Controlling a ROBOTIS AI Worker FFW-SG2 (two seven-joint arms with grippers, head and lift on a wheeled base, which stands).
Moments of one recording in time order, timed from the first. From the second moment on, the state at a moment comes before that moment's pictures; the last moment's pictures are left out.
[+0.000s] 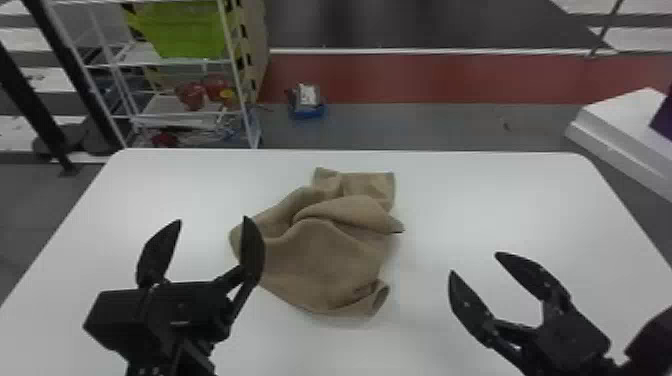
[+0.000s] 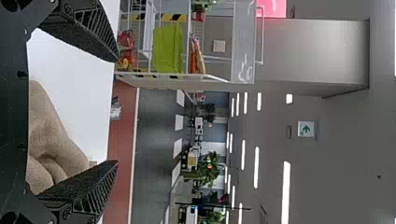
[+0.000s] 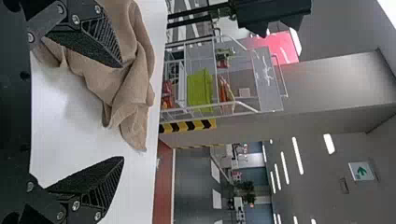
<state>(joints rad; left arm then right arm) 0.61 0.00 -0.11 -2.18 -0.04 -0.05 0.16 0.61 -0.06 -0.10 -2.14 -0.16 0.09 0.55</state>
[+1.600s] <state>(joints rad) 0.61 0.00 -0.13 -2.18 -0.05 -0.04 0.16 0.42 -0.10 0.12 -1.96 0.23 0.27 0.57</state>
